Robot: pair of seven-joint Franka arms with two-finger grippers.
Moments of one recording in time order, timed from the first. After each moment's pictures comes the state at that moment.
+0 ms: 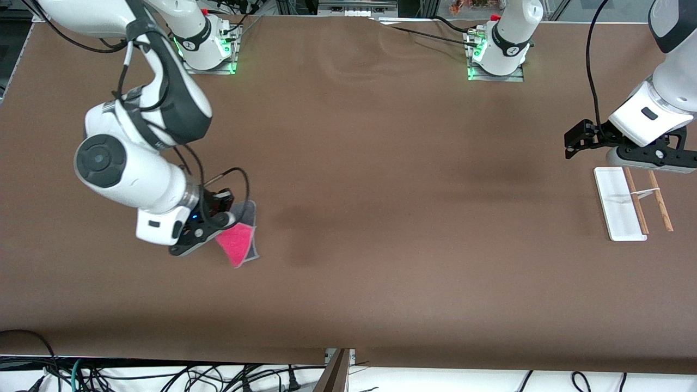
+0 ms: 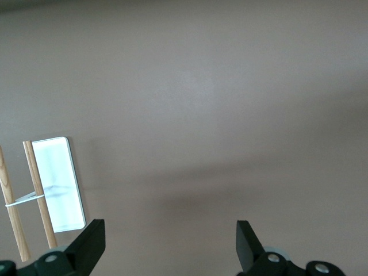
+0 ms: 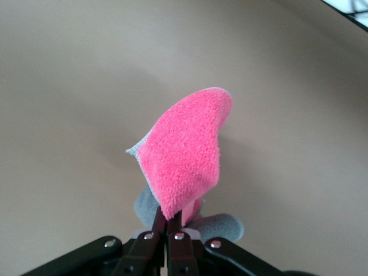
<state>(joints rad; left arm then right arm) -0.06 0.01 -0.01 -1.72 0.04 1.75 0.06 0.11 0.57 0.35 -1.25 -0.08 1.81 -0.15</state>
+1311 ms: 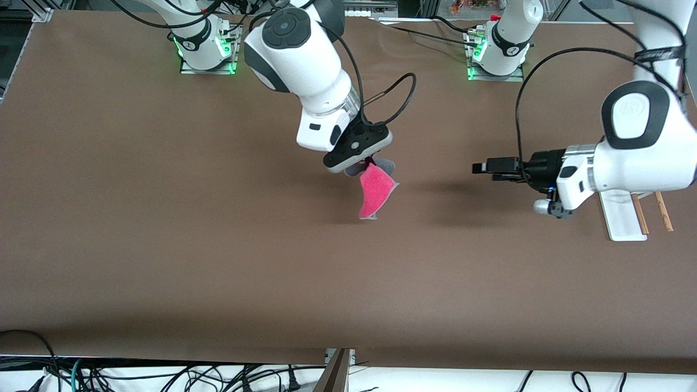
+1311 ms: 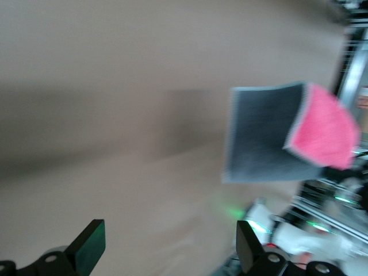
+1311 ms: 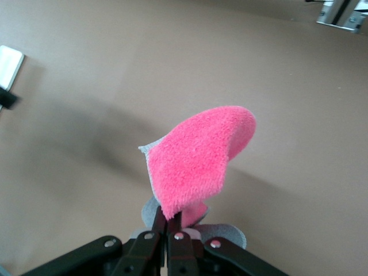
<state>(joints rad) -0.03 0.31 -0.03 -1.72 -0.85 1.69 0.18 0.46 0.59 0.44 -1.20 -0.11 2.12 0.42</state>
